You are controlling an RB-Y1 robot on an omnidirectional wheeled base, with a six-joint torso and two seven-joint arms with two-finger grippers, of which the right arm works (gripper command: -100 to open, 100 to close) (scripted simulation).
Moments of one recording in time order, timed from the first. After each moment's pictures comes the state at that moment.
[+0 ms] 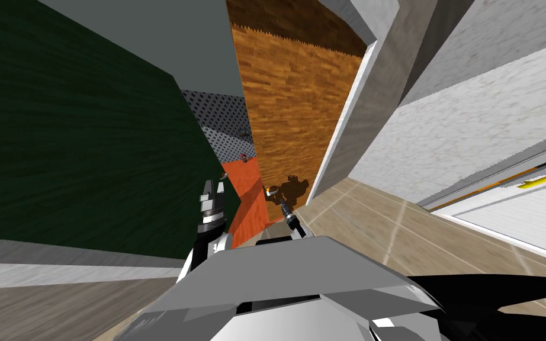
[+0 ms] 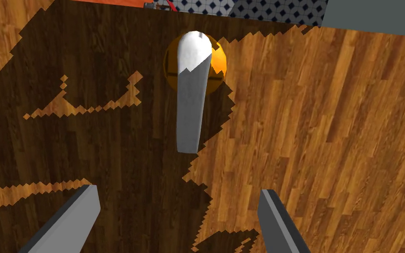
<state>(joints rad) -0.07 -0.02 0.28 -0.74 0.06 -0.77 -0.02</state>
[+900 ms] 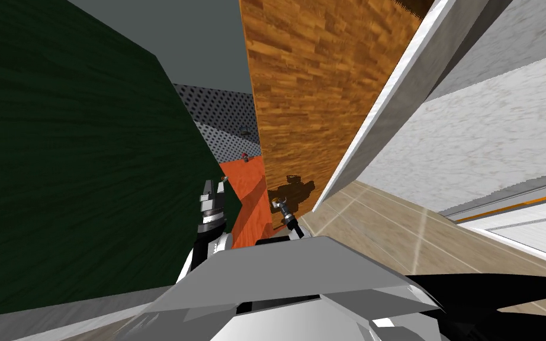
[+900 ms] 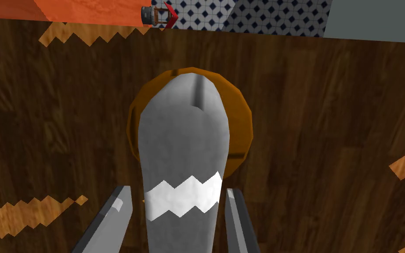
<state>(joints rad) -0.09 0.02 0.26 -0.69 0.05 -0.80 -0.02</state>
